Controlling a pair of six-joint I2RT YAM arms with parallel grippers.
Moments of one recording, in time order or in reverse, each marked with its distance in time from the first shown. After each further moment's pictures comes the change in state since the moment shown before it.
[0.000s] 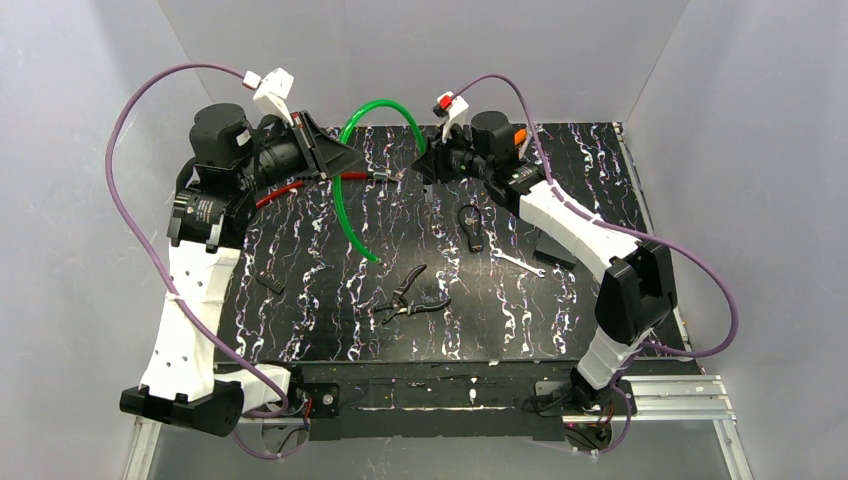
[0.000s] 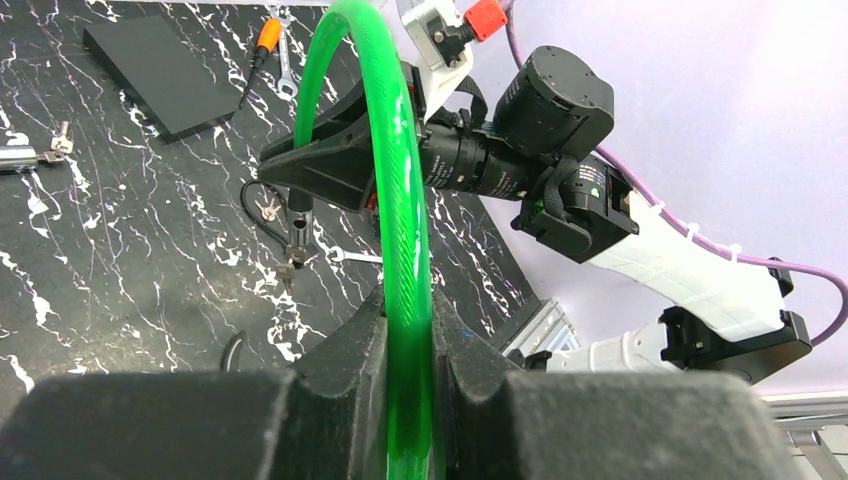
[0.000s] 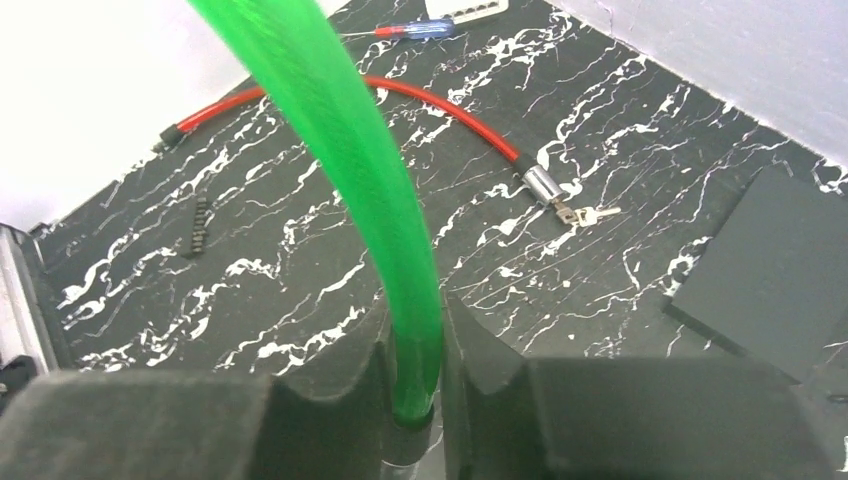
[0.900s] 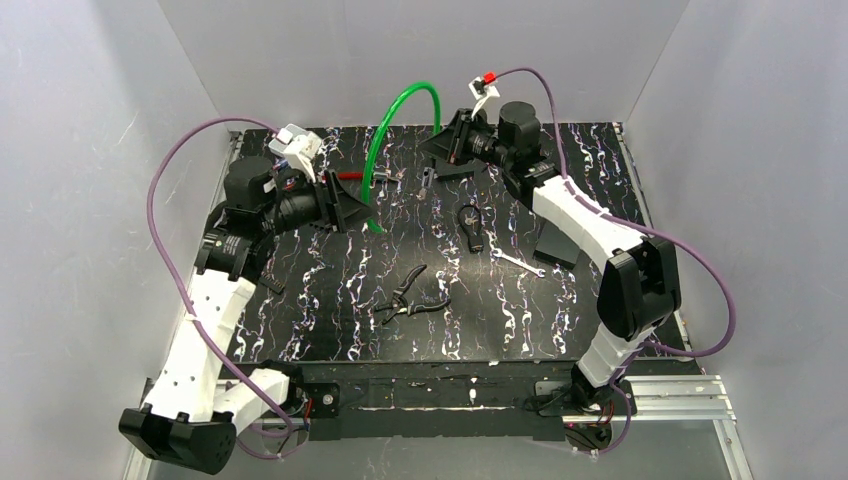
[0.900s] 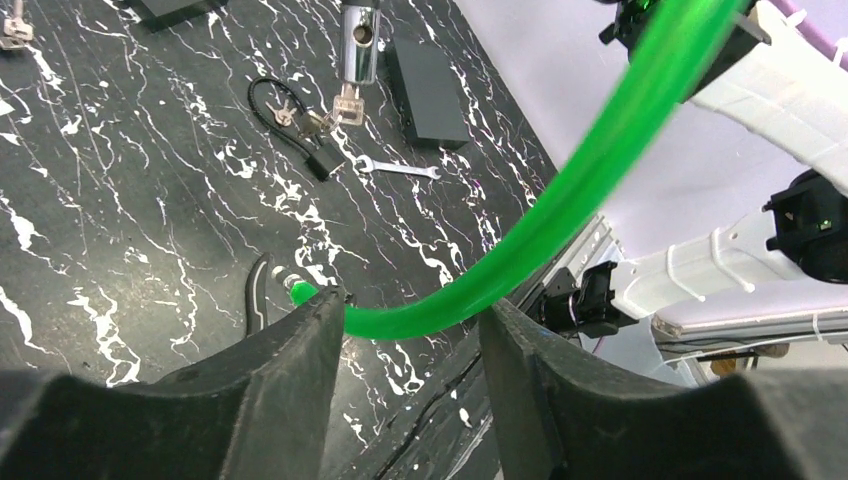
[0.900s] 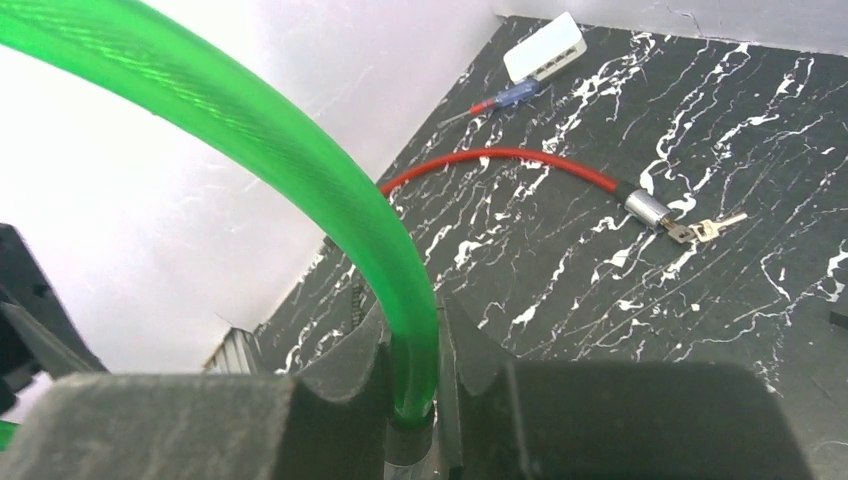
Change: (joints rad) left arm -0.018 -0.174 -0.440 0.124 0.061 0.132; right arm -0.103 0.006 -0.040 0.215 -0.167 0.470
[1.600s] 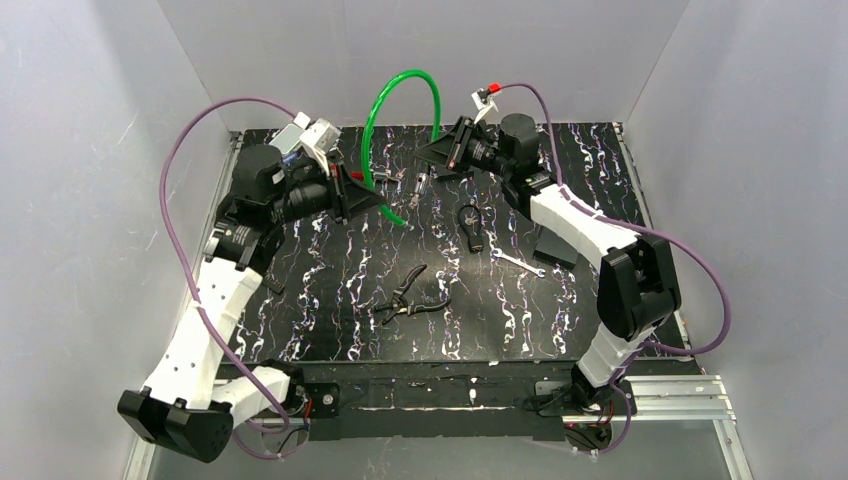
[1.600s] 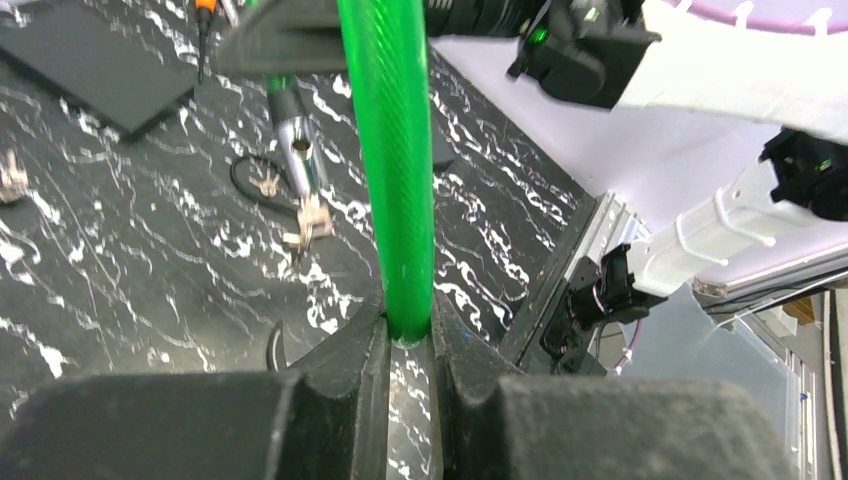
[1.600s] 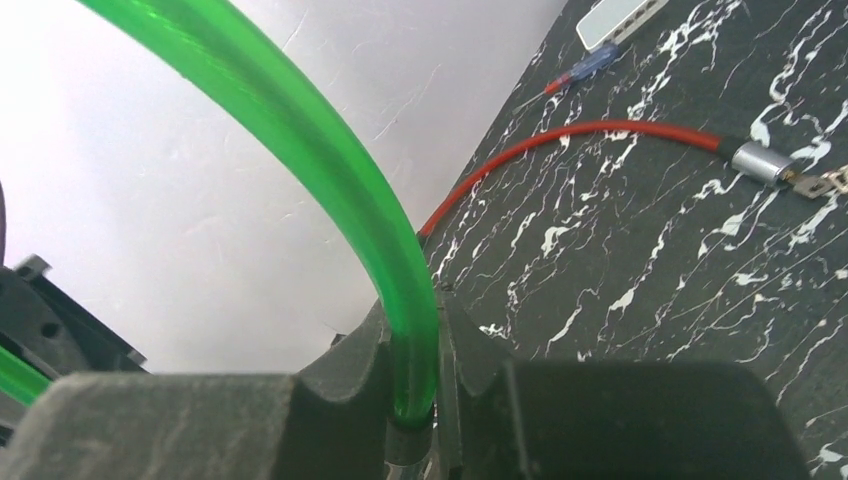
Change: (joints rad) left arm -0.072 0.047 0.022 0.127 0.054 0.132; right arm -0.011 0.000 -0.099 0.172 -0.059 0.296
